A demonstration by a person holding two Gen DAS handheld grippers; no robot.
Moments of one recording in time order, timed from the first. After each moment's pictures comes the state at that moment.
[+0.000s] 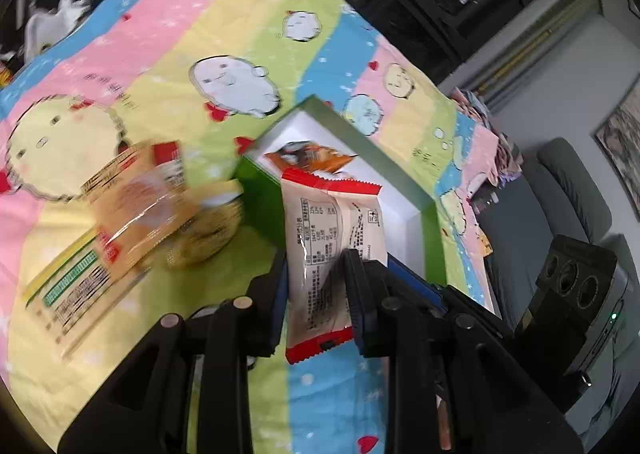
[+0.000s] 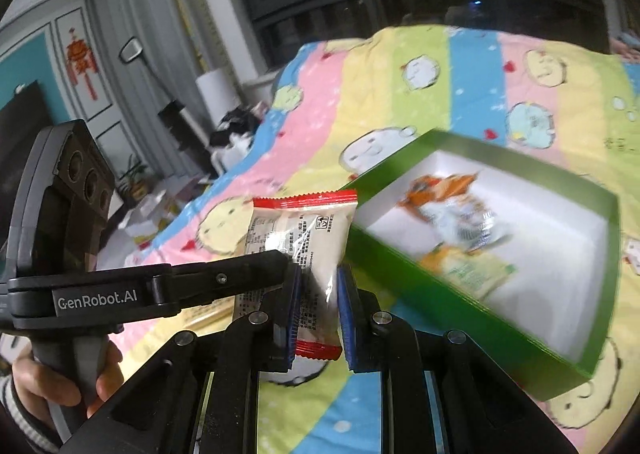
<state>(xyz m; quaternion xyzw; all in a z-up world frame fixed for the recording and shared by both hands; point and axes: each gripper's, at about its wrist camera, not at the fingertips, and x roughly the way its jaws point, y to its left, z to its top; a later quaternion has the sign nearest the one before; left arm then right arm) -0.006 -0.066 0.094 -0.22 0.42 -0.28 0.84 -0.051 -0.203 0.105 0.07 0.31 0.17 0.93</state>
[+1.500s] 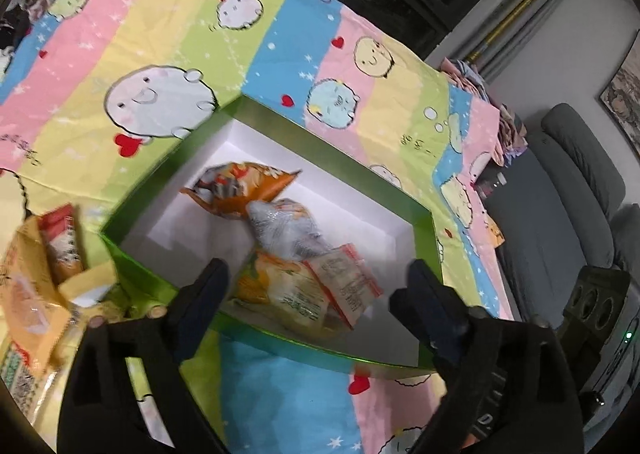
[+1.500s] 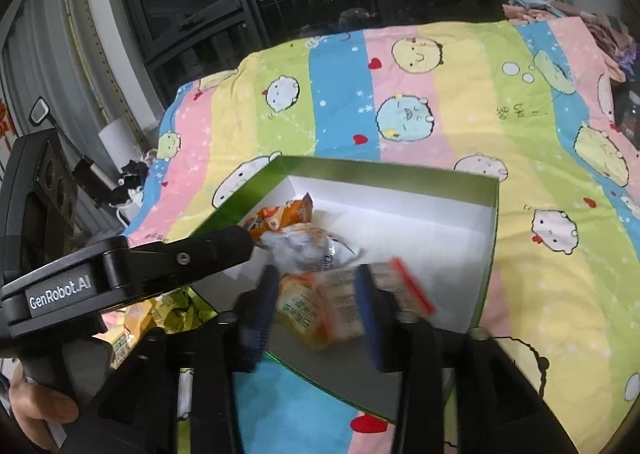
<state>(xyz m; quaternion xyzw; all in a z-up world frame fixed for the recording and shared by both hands) 0.054 -0.157 0.099 -0.16 0.42 -0.30 0.84 -0.032 -0.299 0.103 0.13 0.30 0.01 0.94</state>
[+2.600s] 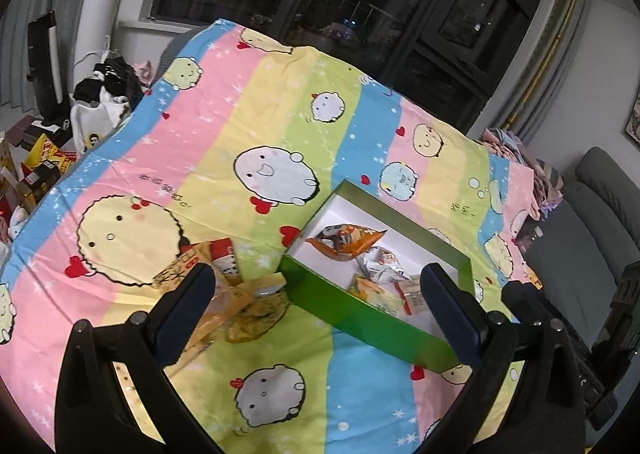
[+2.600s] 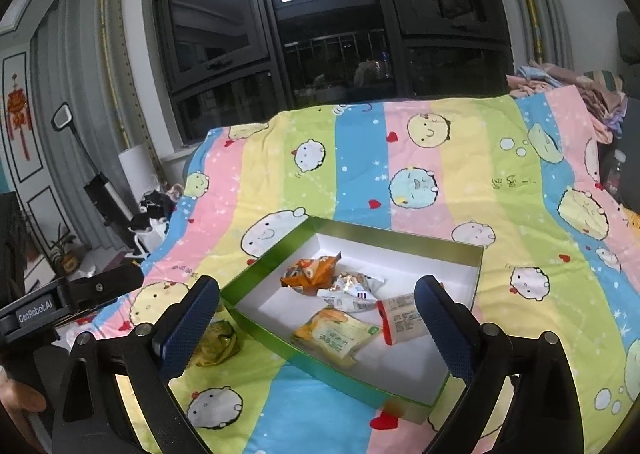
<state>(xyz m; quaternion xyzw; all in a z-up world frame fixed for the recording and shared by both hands) -0.018 -0.048 0.146 -0.16 0.32 -0.17 0.92 -0.077 -0.268 0.160 0.09 0.22 0.00 0.97</state>
